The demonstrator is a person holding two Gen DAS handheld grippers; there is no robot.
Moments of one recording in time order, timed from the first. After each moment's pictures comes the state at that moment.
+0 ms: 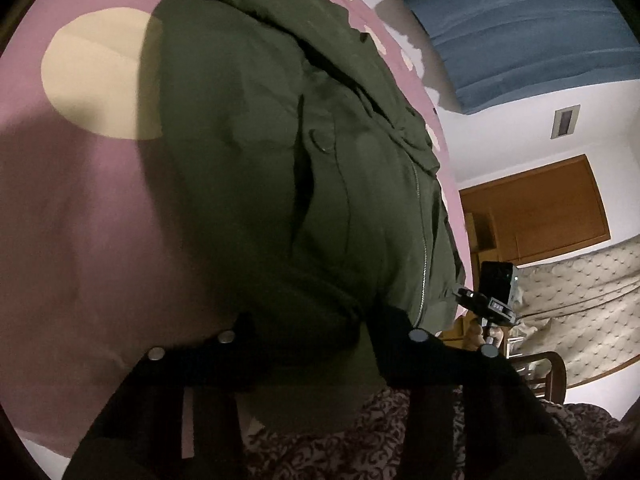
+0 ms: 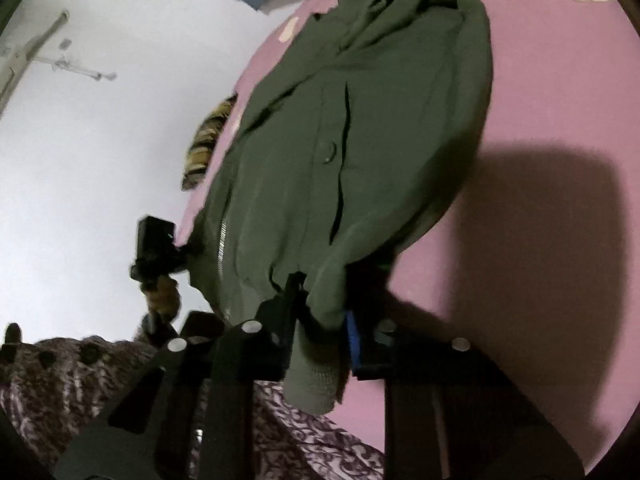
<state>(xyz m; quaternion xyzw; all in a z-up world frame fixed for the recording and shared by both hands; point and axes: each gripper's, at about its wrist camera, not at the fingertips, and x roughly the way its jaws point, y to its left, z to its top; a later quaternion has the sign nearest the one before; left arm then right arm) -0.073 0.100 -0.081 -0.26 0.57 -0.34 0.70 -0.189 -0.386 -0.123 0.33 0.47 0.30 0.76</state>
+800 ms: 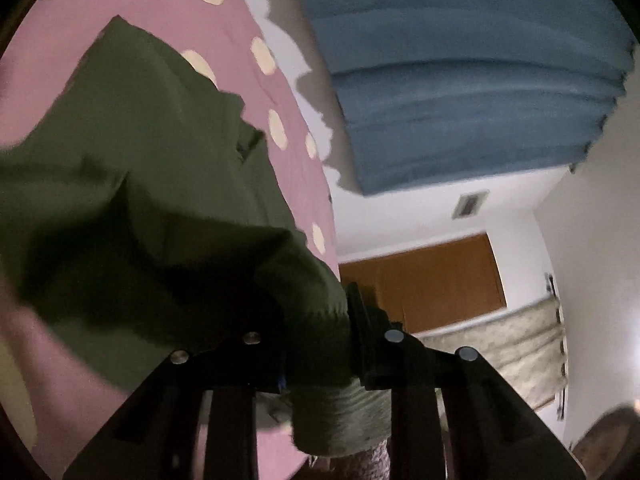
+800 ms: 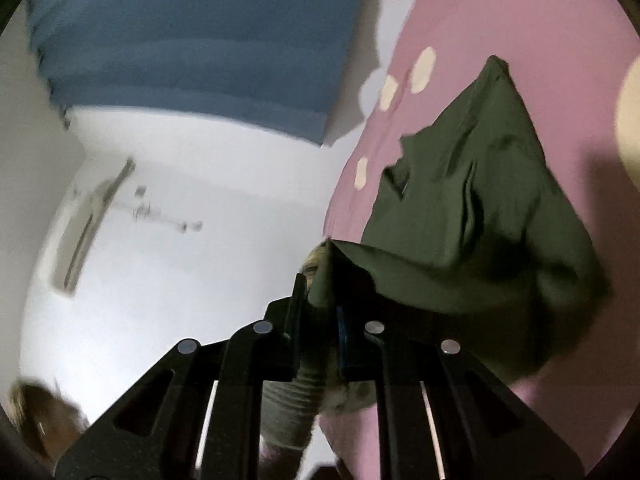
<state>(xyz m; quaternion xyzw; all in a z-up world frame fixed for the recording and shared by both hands) 0.093 0.059 -0.030 -0.46 0.44 -0.42 0.65 -0.030 -0.457 -0.072 0.56 0.27 0.32 0.71</state>
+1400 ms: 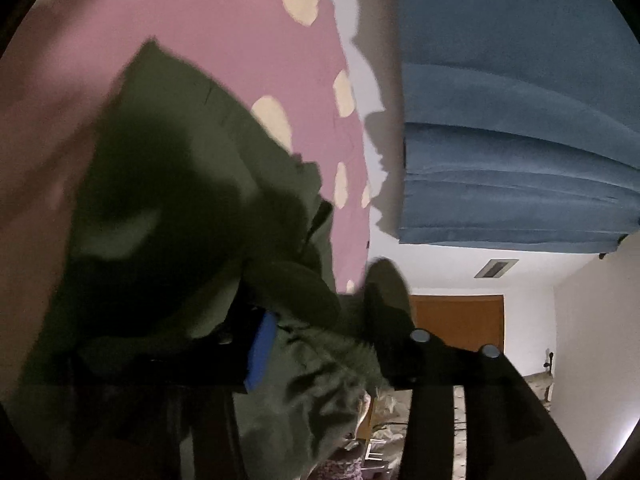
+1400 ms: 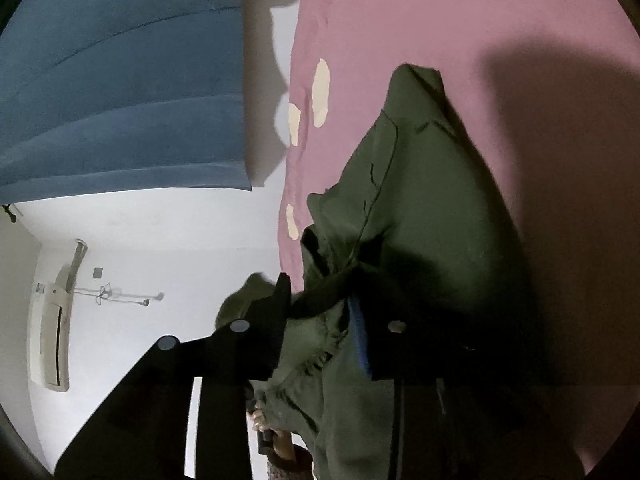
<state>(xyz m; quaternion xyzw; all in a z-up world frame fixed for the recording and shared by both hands) 0.198 0.095 -0.069 -0.51 0.49 -0.33 0.62 0.098 -0.468 -0.149 0.63 0.32 0.22 0.67</state>
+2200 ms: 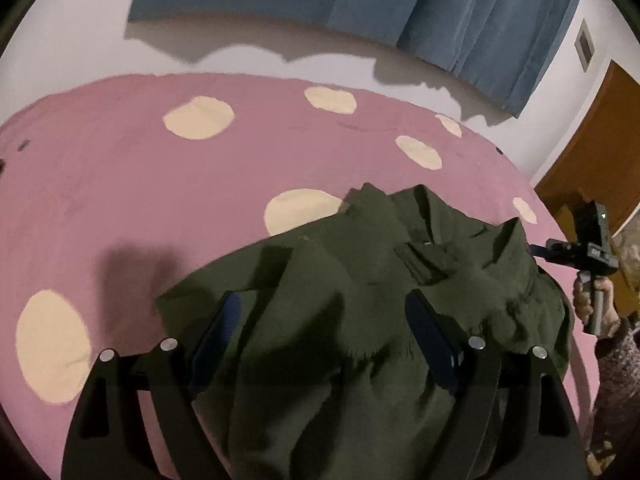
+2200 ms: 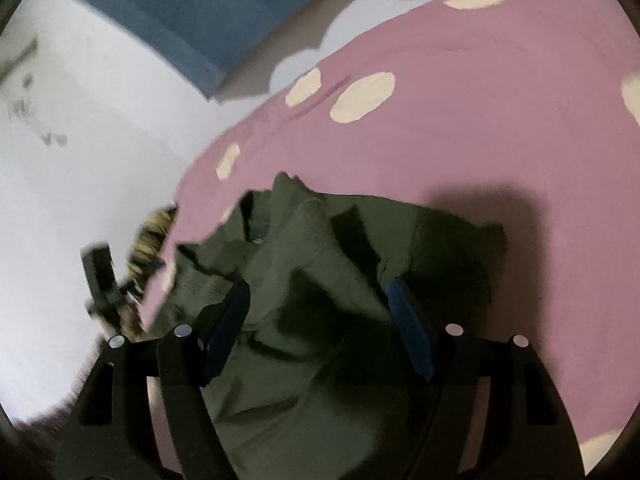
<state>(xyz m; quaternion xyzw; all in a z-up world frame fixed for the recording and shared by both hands) 0.222 0.027 -0.009 -0.02 0.44 -0.29 0.85 0.142 -0.443 -0.076 0.27 0.41 0.21 0.85</state>
